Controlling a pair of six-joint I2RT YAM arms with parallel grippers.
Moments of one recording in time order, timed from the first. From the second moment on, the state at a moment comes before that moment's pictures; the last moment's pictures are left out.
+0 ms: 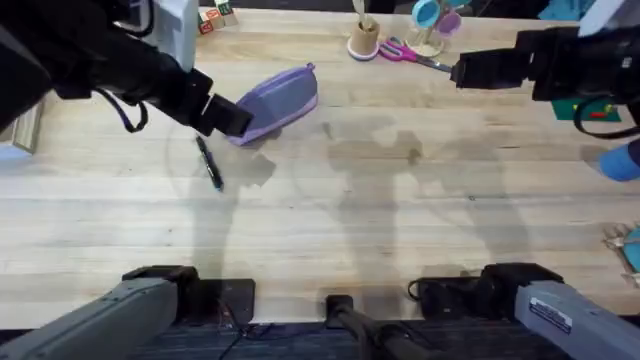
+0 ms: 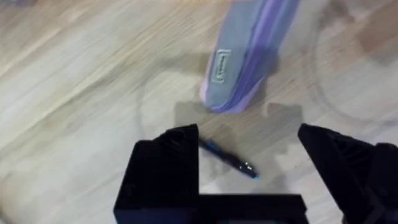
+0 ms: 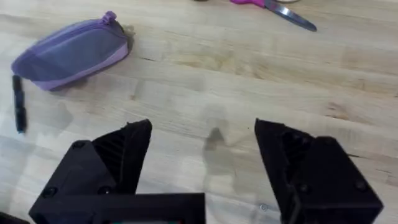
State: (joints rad) left arm 0.00 1.24 1.09 -0.94 0.21 0.52; right arm -0.01 1.05 1.18 -0.96 -0.25 -0.05
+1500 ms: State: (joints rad) left arm 0.00 1.53 1.01 -0.68 0.34 0.74; right arm -0.01 1.05 1.18 -0.90 -0.25 -0.09
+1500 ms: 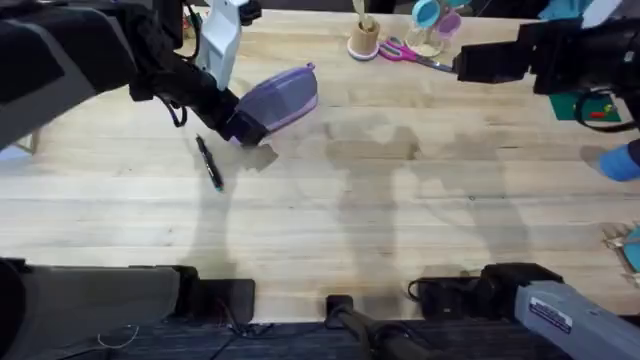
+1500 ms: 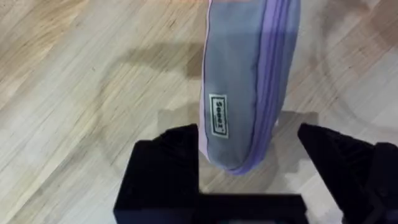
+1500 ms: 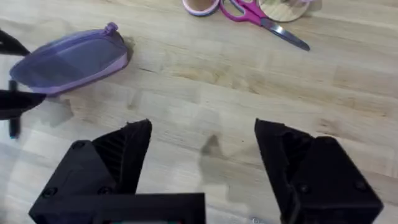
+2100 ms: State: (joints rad) left arm 0.00 1.50 1.03 -0.70 0.31 0.73; right arm -0.01 1.05 1.18 -0.87 -0.27 -0.08
